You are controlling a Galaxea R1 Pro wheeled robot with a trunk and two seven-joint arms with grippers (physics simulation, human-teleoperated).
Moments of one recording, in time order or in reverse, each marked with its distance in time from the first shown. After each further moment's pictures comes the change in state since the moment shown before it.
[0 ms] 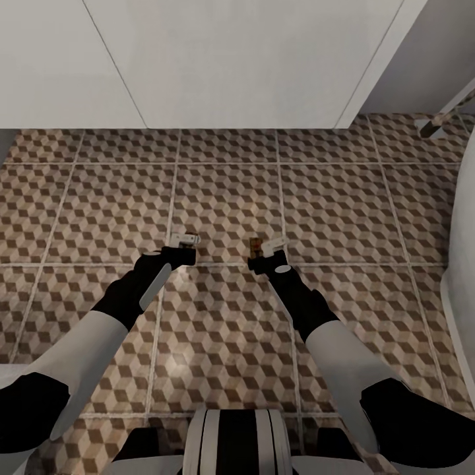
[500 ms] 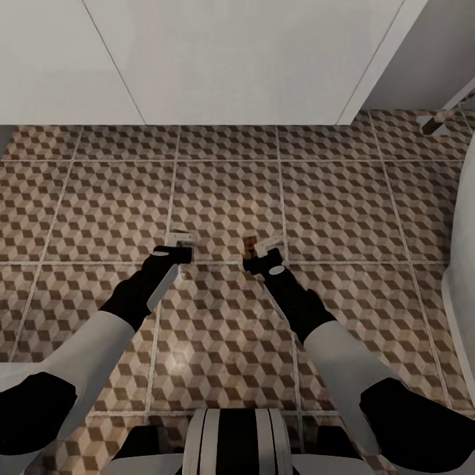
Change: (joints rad) left arm 0.000 -0.036 -0.009 0.001 -0.027 -0.002 0.246; right arm -0.001 0.000 0.077 -0.013 0.033 -0.002 0.001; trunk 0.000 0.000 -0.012
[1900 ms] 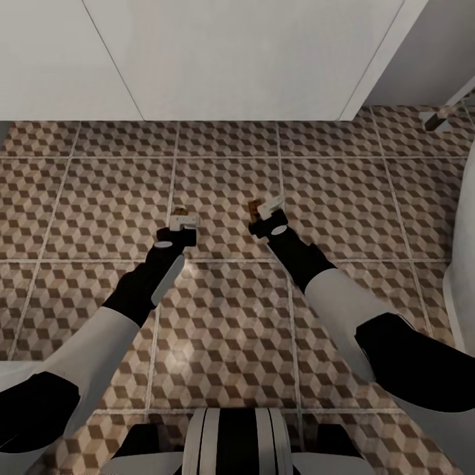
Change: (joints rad) left arm -0.015 -0.028 -0.004 -0.104 -0.017 -0.084 0.058; right arm -0.298 0.000 0.017 0.254 0.045 -0.080 -0.003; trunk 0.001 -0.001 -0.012
